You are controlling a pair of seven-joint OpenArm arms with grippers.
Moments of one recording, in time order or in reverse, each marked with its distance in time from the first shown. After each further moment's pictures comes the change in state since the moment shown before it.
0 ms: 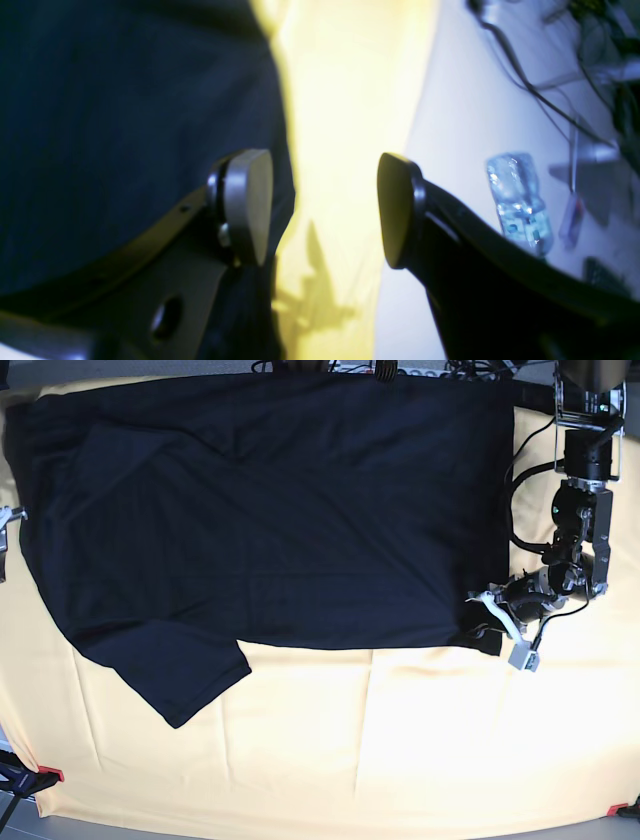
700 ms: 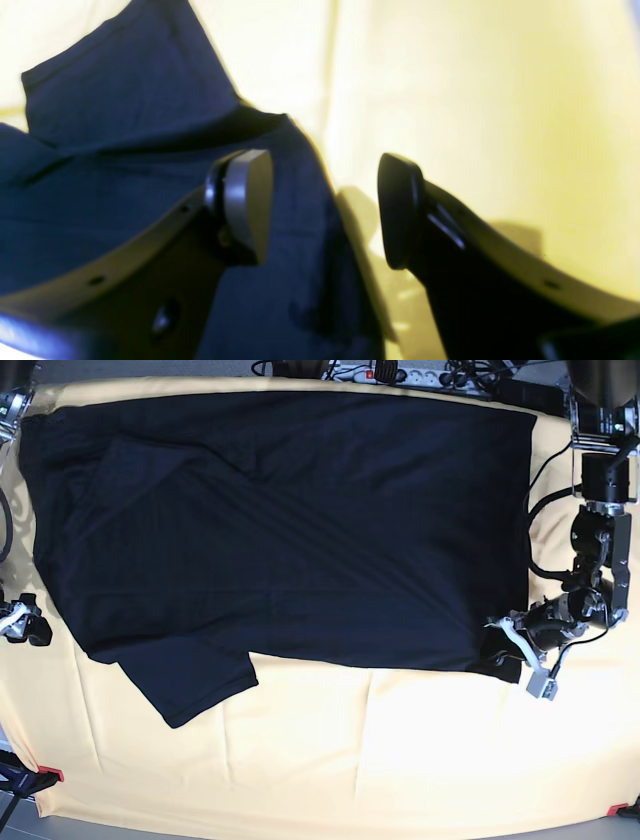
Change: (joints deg) left arm -6.0 -3.0 0.3 -0.4 0.4 -2.8 1.3; right arm 42.1 -2.5 -20.5 -53.4 16.1 14.5 -0.8
